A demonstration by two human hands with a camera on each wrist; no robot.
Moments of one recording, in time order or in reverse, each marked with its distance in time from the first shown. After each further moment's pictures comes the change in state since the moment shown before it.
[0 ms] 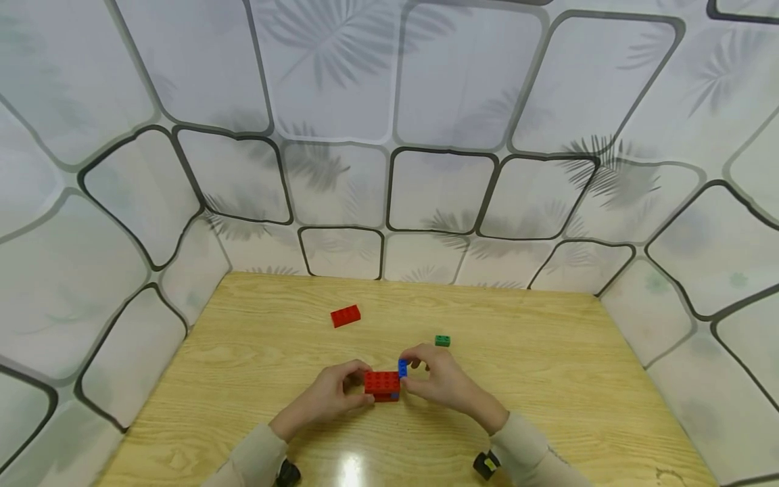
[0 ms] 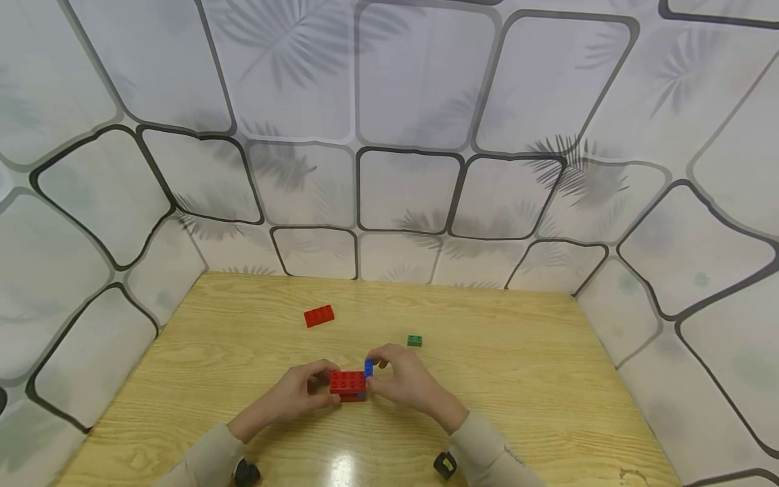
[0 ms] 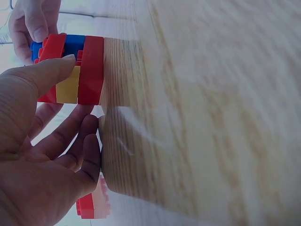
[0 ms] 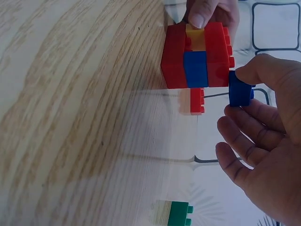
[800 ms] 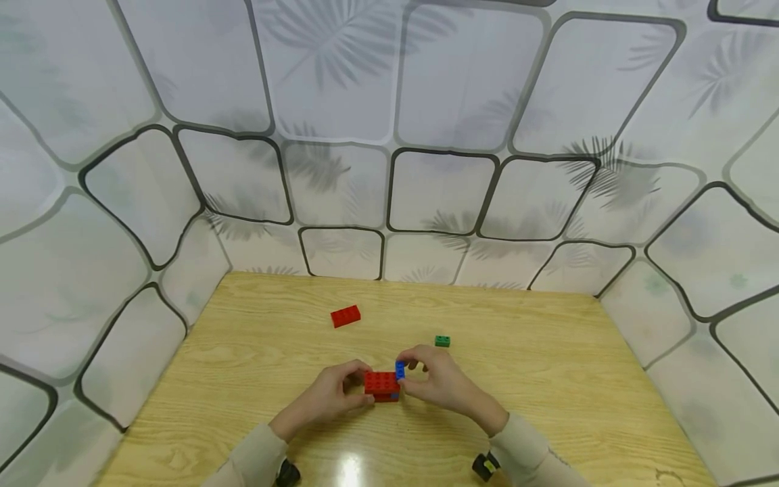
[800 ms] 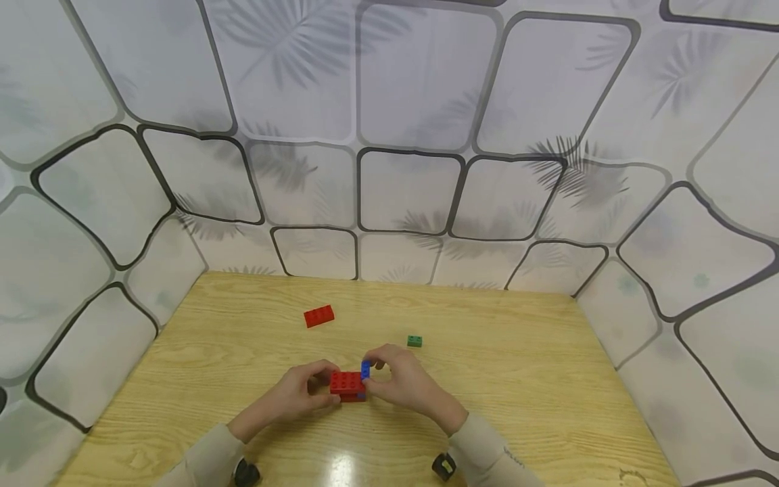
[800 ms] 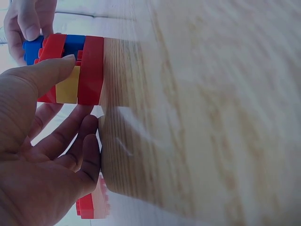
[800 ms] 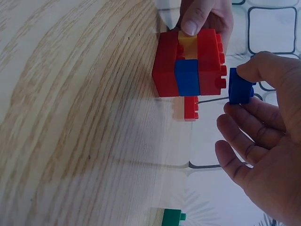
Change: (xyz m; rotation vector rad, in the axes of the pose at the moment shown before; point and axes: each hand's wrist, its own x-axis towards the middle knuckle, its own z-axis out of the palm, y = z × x) left_hand 0.000 -0.002 0.000 0.008 0.004 0.016; right_hand 0.002 -0.005 0.000 -0.004 -0.013 -0.021
